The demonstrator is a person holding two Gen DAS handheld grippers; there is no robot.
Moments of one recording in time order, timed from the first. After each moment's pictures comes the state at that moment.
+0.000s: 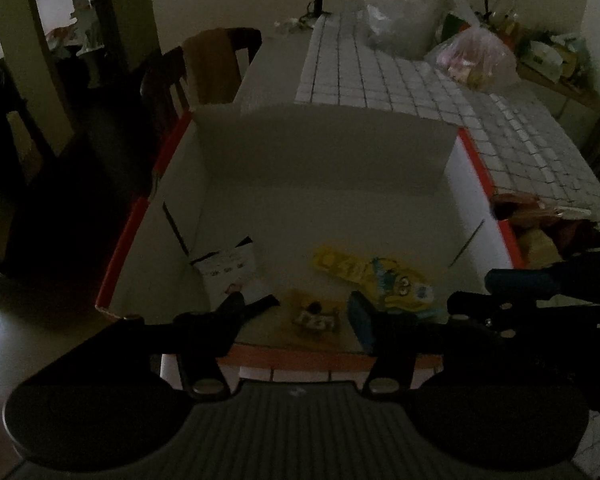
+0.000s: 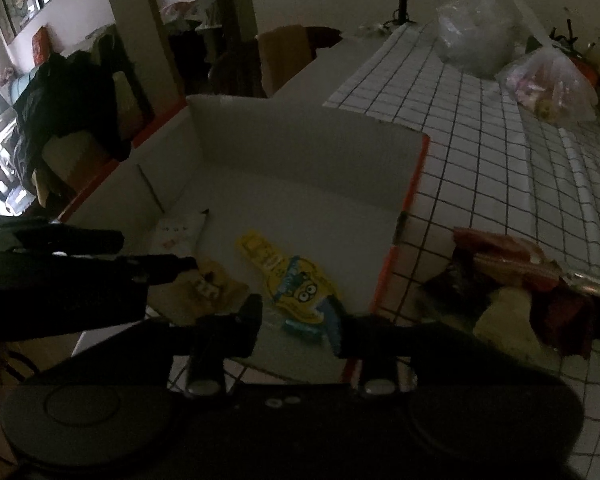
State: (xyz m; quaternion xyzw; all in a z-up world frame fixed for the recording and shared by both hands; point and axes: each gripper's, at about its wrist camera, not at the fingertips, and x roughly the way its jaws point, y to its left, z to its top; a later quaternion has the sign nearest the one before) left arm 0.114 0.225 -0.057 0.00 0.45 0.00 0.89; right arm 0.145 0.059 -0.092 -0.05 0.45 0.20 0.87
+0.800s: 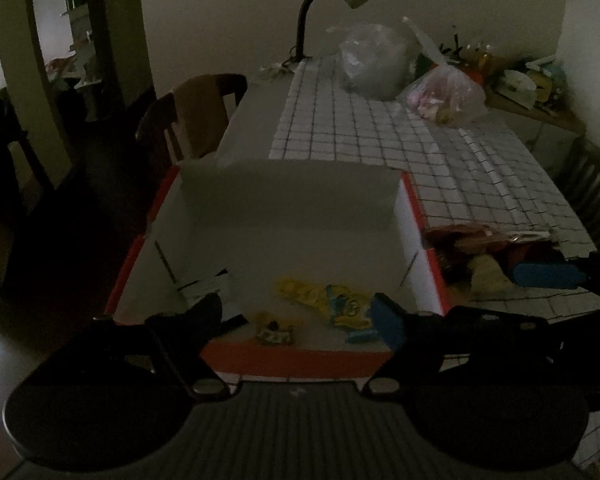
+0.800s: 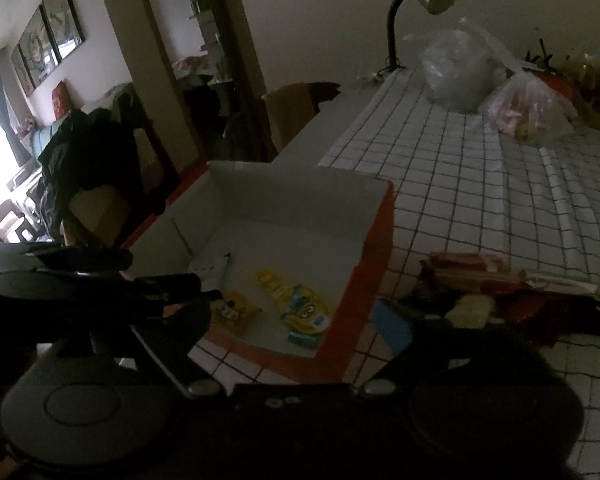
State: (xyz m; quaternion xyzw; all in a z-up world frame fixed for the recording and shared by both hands) left arm 0.079 0.191 -0.010 0.00 0.40 -0.01 0.92; right arm 0.106 0.006 -0.041 0.01 0.38 0.23 0.90
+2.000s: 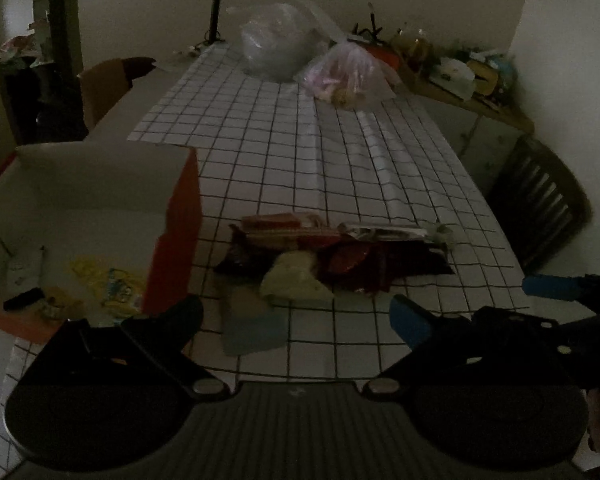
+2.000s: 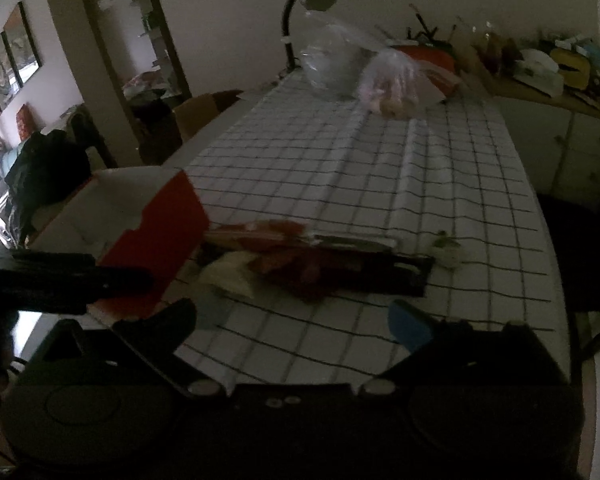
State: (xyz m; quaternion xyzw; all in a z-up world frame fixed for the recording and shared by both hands) left arm 0.094 -0.005 -0.032 -0.05 0.42 -0.06 0.91; right arm 0.105 -0.231 -0.058 0.02 0.38 0.17 0.91
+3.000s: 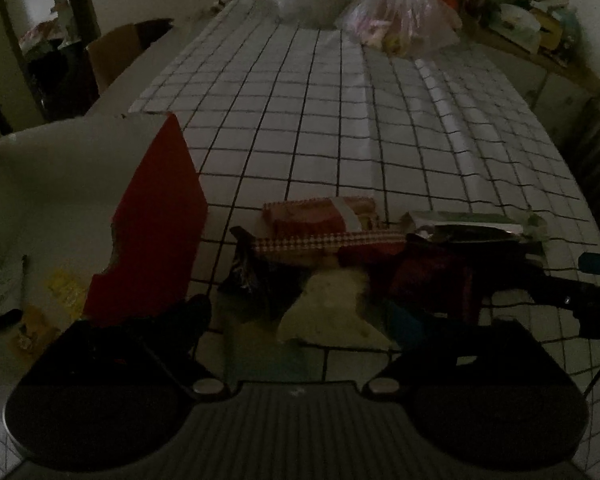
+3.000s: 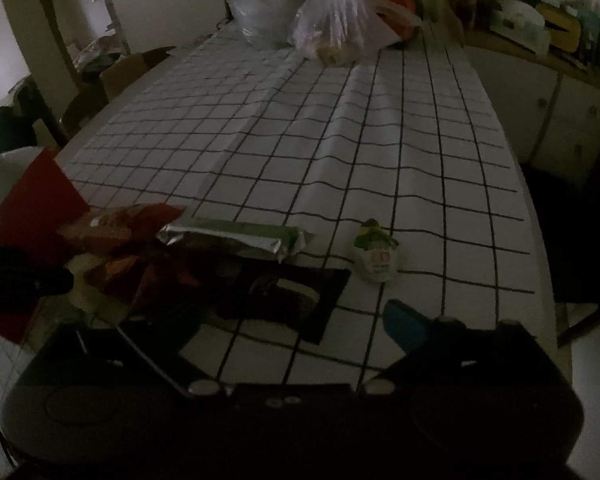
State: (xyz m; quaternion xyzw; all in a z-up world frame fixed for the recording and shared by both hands) left arm 0.194 -0.024 -0.100 -0.01 0.48 0.01 0.88; right arm 0.221 -0.278 -0.133 0.01 0.45 0.13 0.89
